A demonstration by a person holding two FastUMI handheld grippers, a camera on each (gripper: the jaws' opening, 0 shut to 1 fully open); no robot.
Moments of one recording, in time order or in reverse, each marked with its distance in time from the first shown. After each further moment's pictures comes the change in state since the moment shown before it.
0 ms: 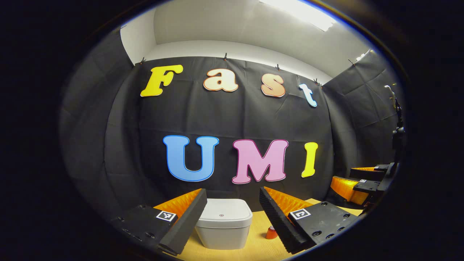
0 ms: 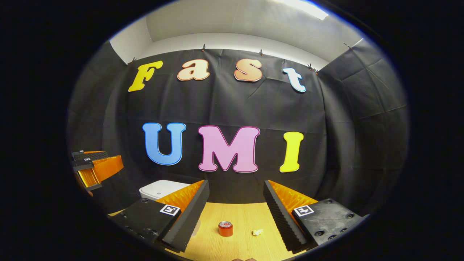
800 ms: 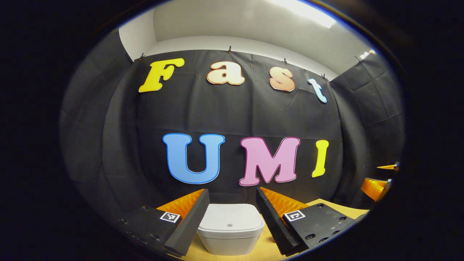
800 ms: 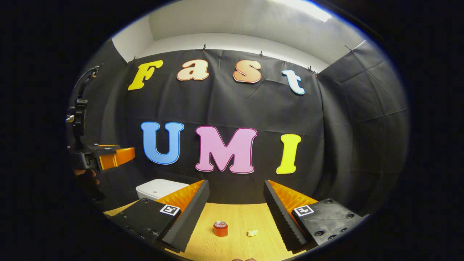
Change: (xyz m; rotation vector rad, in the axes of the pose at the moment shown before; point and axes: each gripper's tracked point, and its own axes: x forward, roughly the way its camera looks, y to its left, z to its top) left arm 0.076 0.027 -0.009 -0.013 0.035 0.030; right arm -0.005 -0.011 0.003 -0.020 -0.009 -0.008
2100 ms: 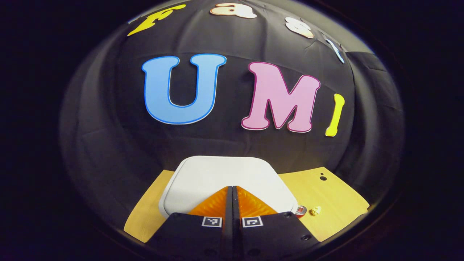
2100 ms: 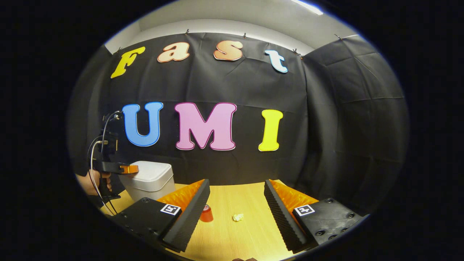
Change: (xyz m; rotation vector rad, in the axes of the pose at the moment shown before) left arm 0.106 0.006 -0.196 -0.043 0.421 -0.053; right arm -0.005 -0.061 -0.062 0.041 0.167 -0.136
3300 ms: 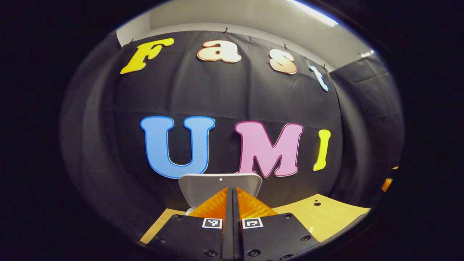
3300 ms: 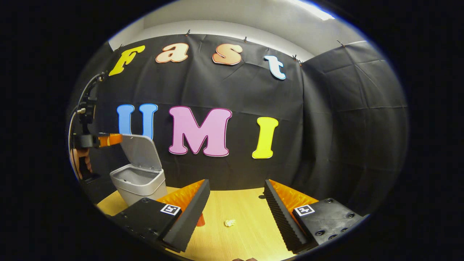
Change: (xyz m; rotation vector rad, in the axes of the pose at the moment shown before) left arm -0.094 -0.030 0.150 0.033 -0.387 -0.028; right arm 0.015 -0.008 0.025 -0.074 -0.050 -0.040
